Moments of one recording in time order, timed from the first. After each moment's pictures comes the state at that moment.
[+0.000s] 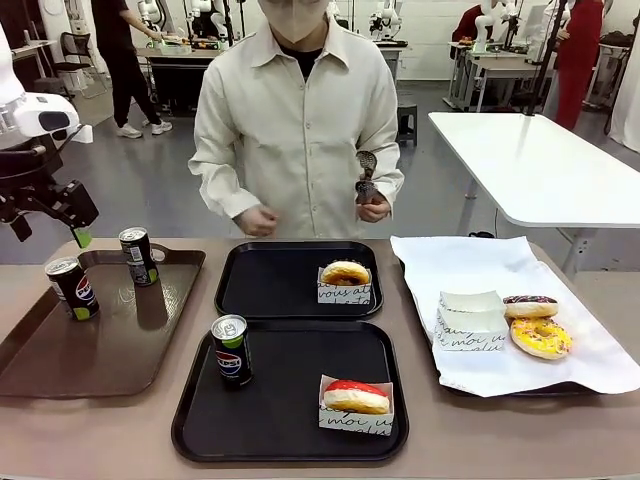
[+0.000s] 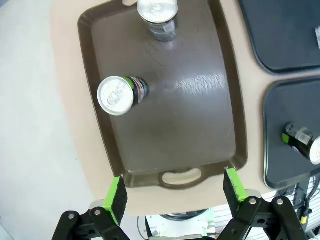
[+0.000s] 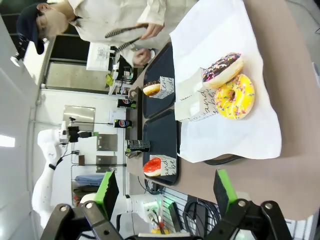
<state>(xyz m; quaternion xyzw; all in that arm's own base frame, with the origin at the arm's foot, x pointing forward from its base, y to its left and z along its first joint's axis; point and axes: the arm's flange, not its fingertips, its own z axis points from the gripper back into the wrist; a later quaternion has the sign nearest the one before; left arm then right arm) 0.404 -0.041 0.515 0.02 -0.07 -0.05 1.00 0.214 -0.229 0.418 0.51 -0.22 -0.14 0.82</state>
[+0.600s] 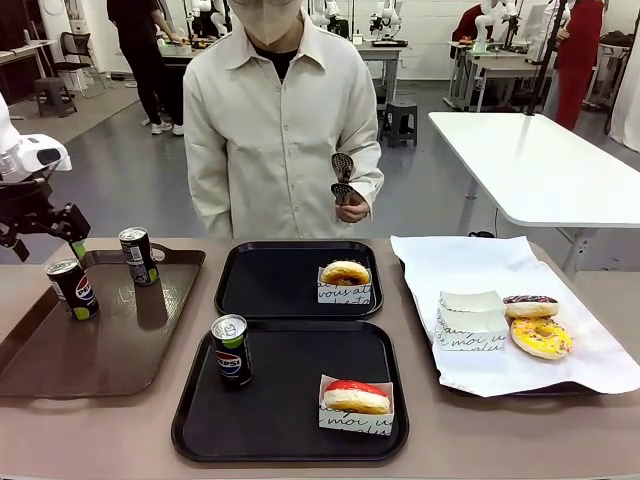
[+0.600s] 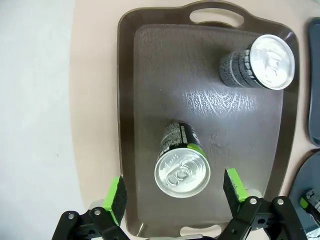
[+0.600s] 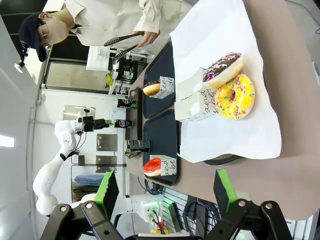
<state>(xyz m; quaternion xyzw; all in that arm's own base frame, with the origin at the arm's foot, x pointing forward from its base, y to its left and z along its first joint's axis) 0.474 0.034 0.434 0.00 -0.08 0.05 1.00 0.214 -0.229 0.418 0.51 -0.22 -0.14 0.82</state>
